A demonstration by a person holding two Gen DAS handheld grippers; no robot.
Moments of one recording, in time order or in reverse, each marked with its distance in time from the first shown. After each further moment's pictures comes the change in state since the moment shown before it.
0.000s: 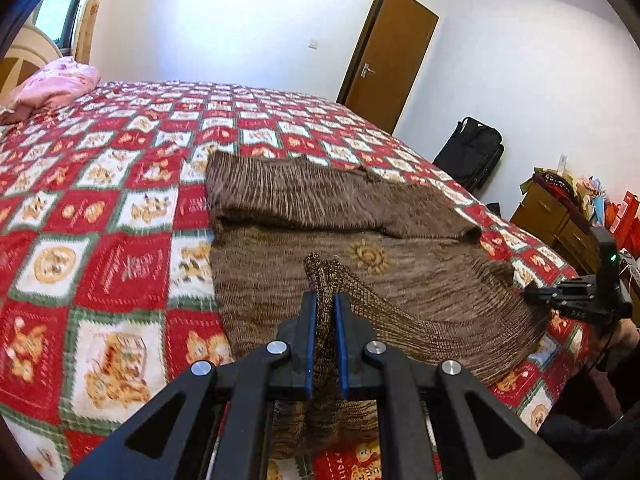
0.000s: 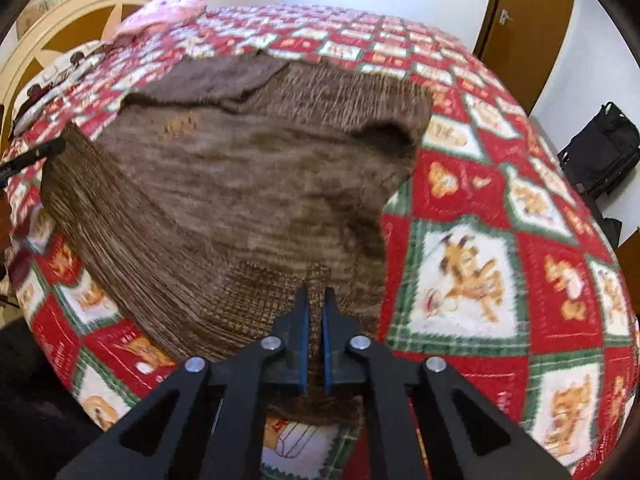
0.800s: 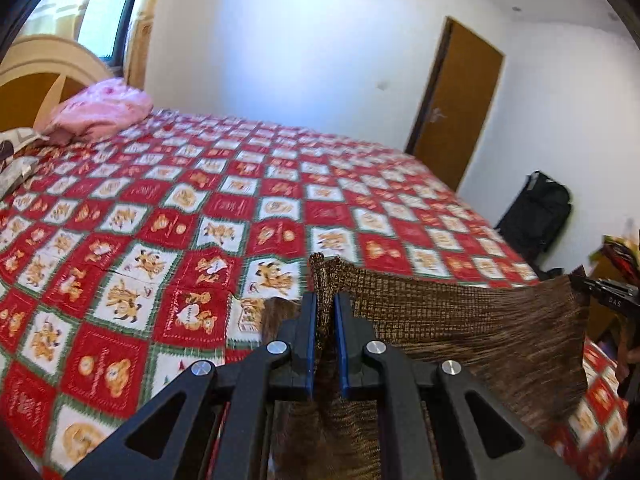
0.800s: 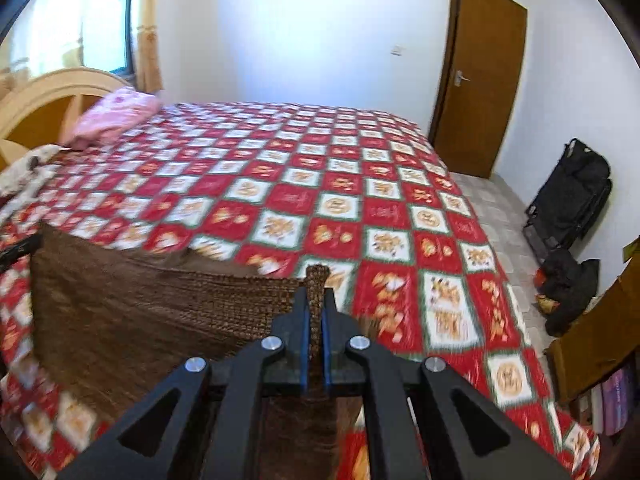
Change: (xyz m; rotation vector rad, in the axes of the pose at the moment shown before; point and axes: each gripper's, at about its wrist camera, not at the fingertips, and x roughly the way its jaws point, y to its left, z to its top) left arm 0.099 0.056 0.153 -0.117 -0.119 0.248; right arm 0.040 -0.053 0.223 0.109 -0.234 -0.146
